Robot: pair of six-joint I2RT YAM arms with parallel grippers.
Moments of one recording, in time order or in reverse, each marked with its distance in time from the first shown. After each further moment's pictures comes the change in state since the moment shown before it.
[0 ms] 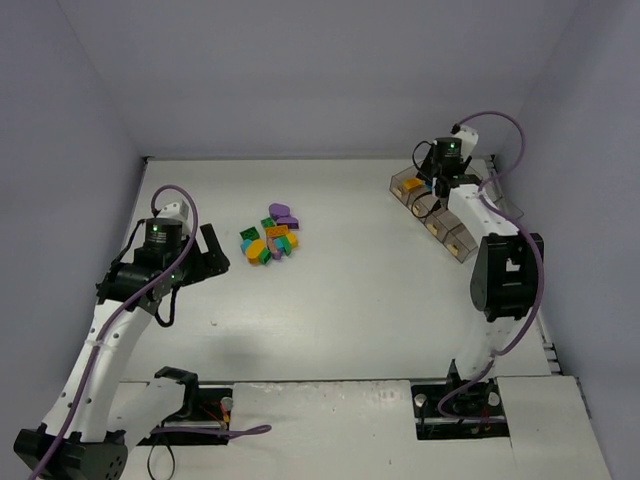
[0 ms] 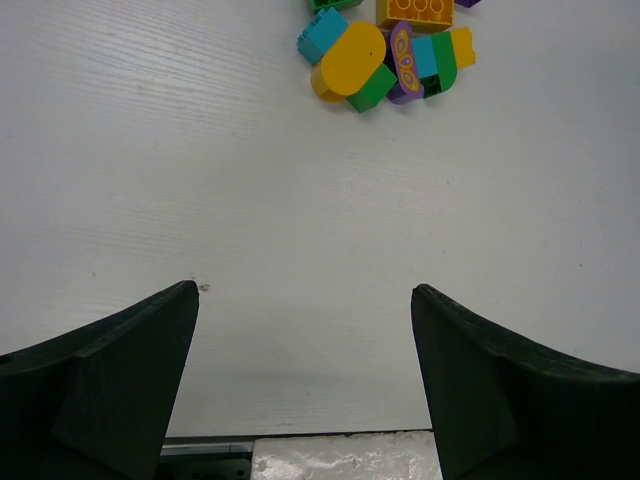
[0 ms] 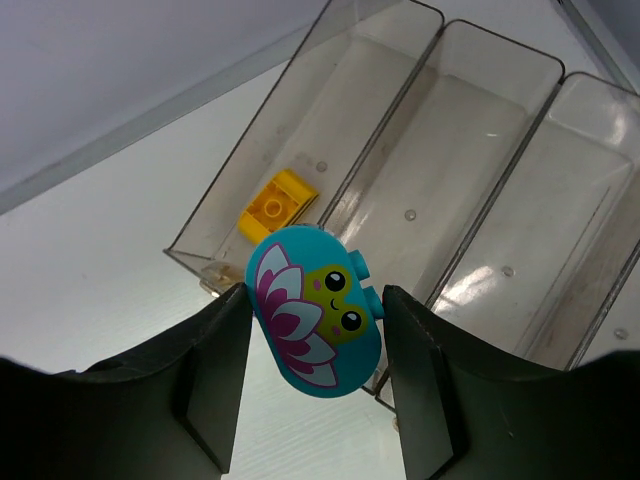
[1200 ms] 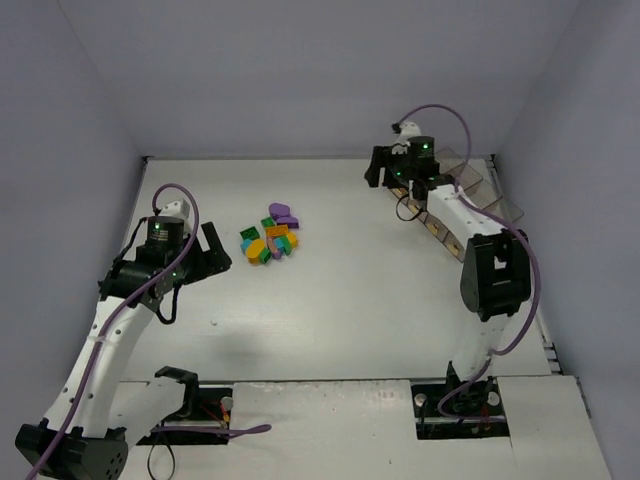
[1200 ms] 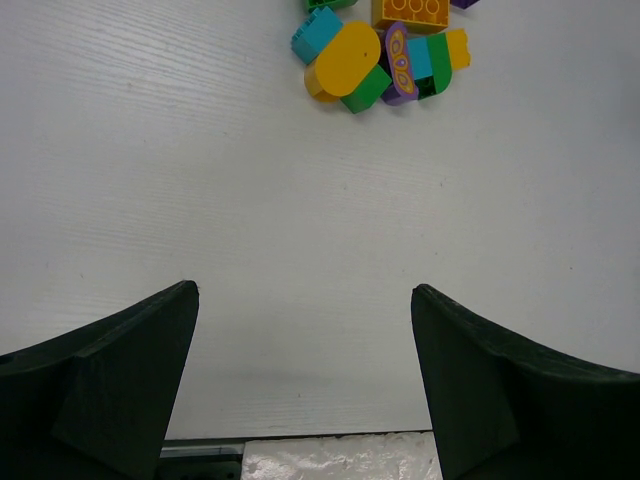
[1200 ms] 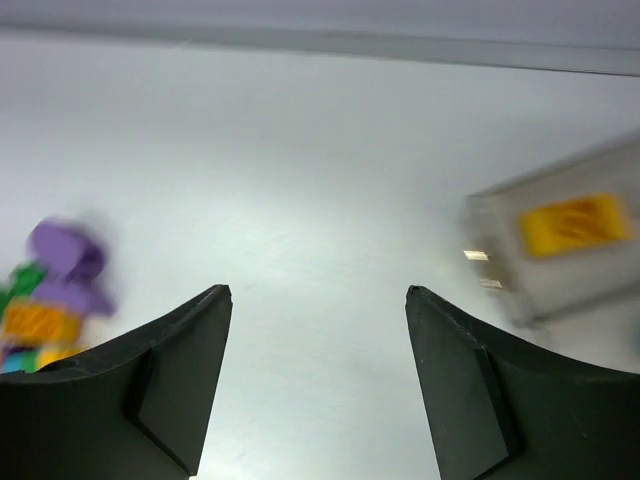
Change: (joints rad) left arm 0.000 0.016 -0.002 0.013 0.010 -0.021; right arm 0.098 0.021 0.018 0.075 -0.470 -0.188
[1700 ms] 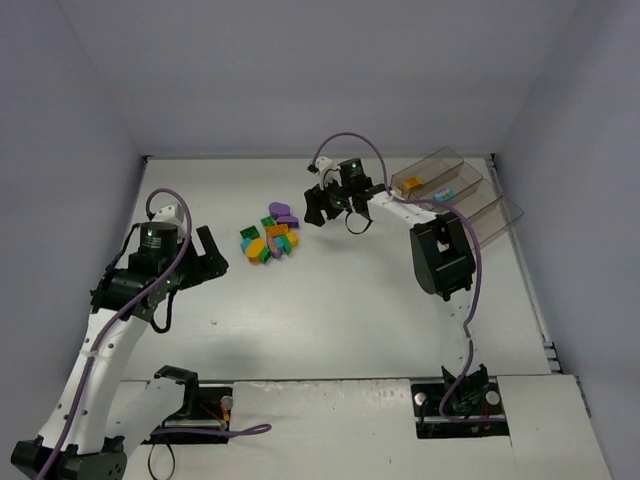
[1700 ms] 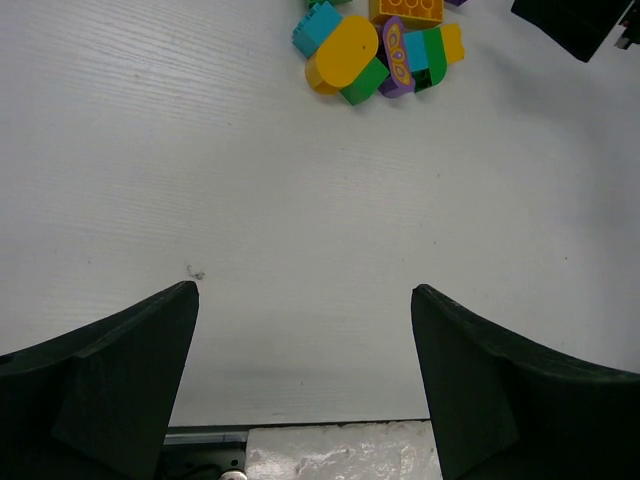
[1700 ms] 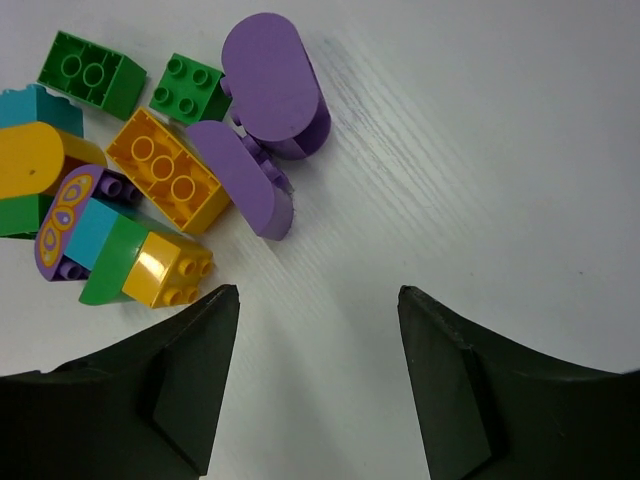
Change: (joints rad) left arm 0.000 -0.061 0.000 -0.038 -0.002 0.002; right arm 0.276 0.325 0.197 -0.069 -0.337 -0.329
